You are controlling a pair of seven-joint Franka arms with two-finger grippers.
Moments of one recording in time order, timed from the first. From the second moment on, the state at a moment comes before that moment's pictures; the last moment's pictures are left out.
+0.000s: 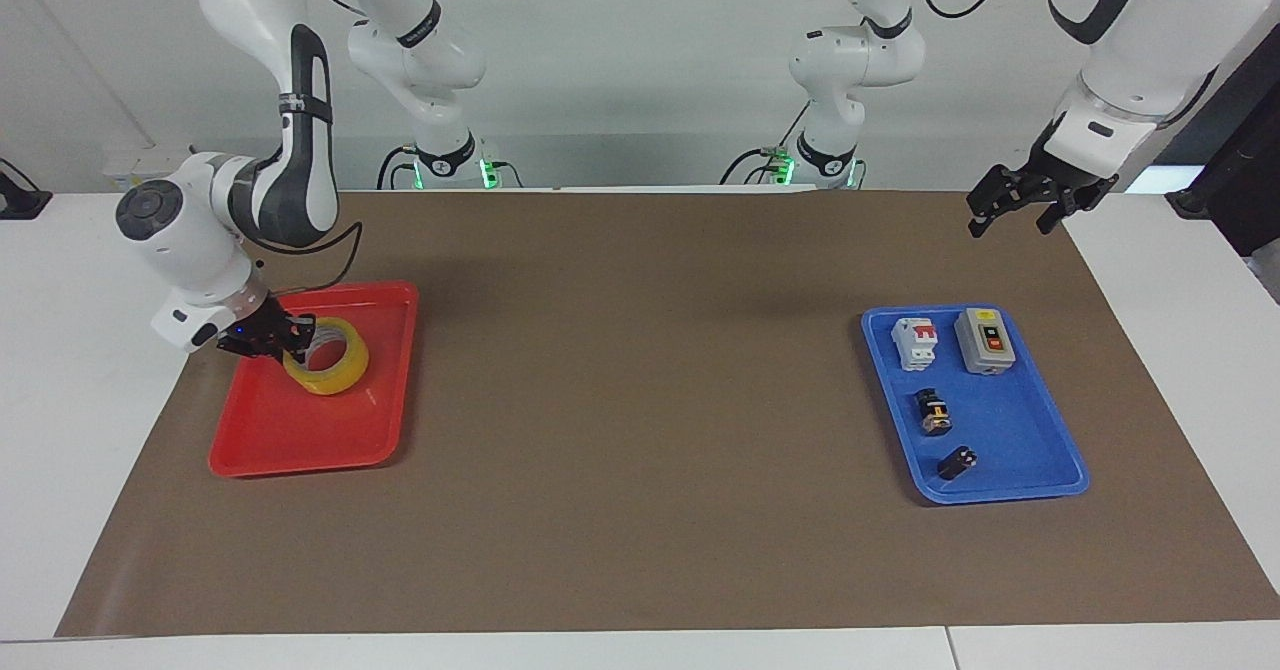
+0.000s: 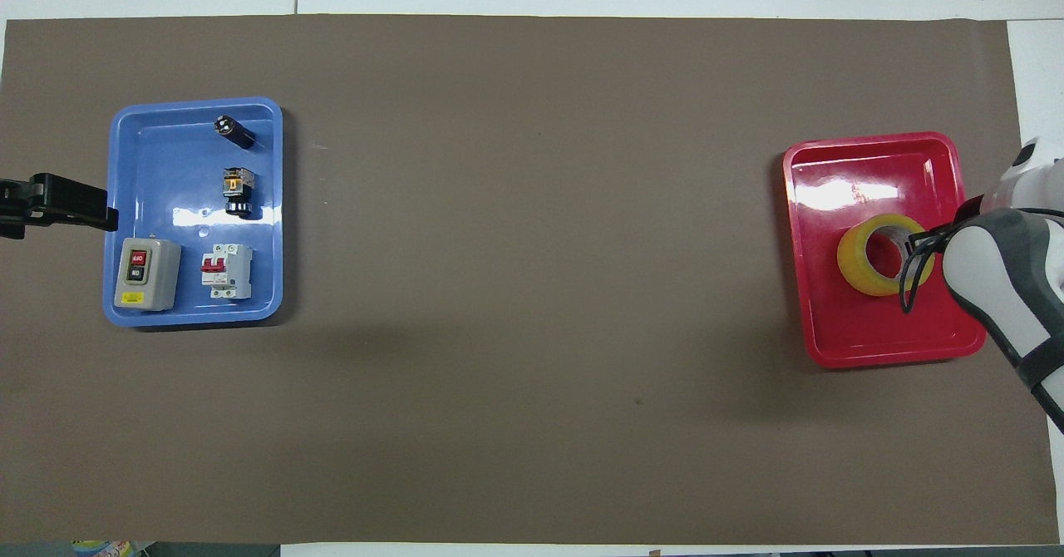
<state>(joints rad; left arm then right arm) -0.03 -0.04 0.01 -1.66 -0.03 1.59 -0.01 -0.25 0.17 -0.01 -2.11 -0.04 2.25 -0.42</state>
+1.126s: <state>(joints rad) -0.03 -0.04 0.01 -1.66 -0.02 1.59 0.01 -0.16 0.09 0.02 -1.56 -0.04 1.62 -0.25</state>
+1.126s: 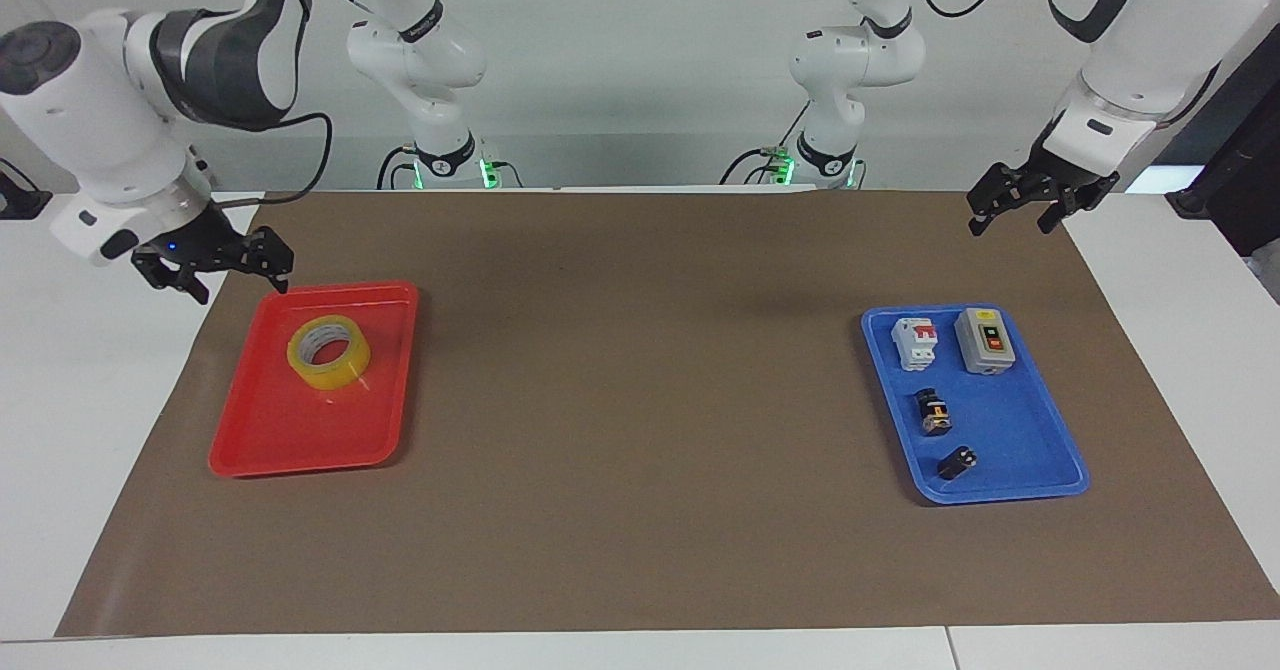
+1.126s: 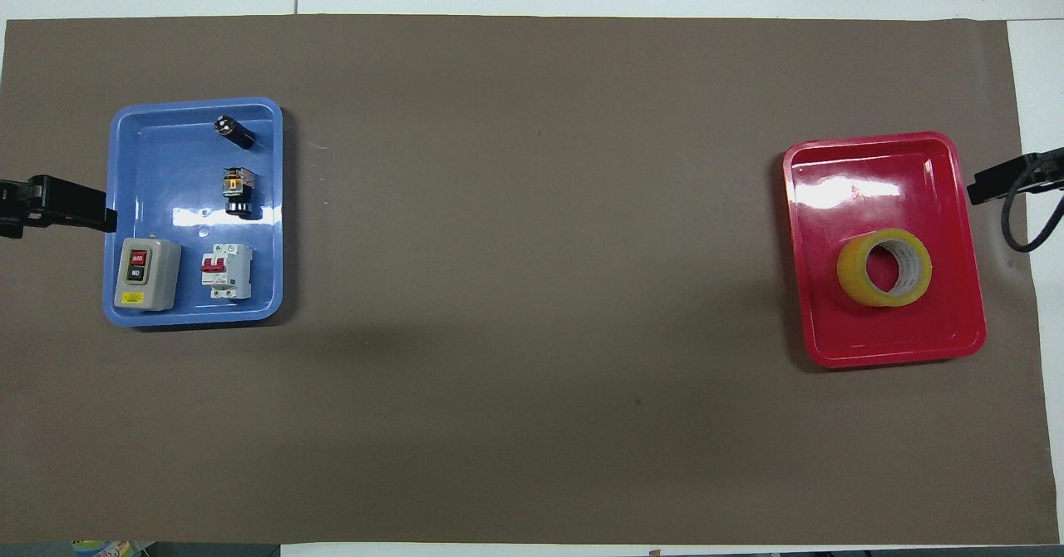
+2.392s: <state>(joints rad) -0.03 -0.05 0.01 -1.66 -0.01 1.59 0.02 -0.08 -0.01 0.02 -1.56 -0.04 1.43 -0.16</state>
